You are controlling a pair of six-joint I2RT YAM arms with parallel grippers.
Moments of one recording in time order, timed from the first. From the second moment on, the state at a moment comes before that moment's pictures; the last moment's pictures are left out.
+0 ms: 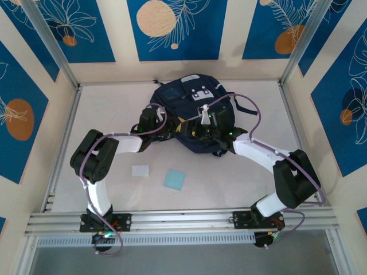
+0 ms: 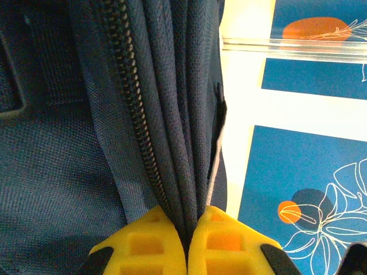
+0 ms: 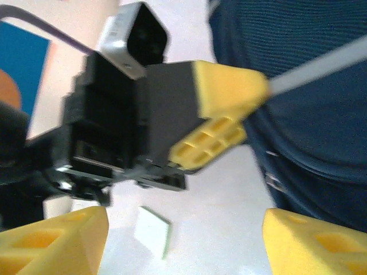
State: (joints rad) left arm -0.50 1.87 0.95 0.60 0.52 -1.42; right arm 0.54 1.48 0.93 -0.06 -0.37 0.73
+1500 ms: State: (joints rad) left arm -0.51 1.81 0.91 0.68 0.50 -1.54; right arm 0.58 1.51 0.89 0.02 -0.32 0.69
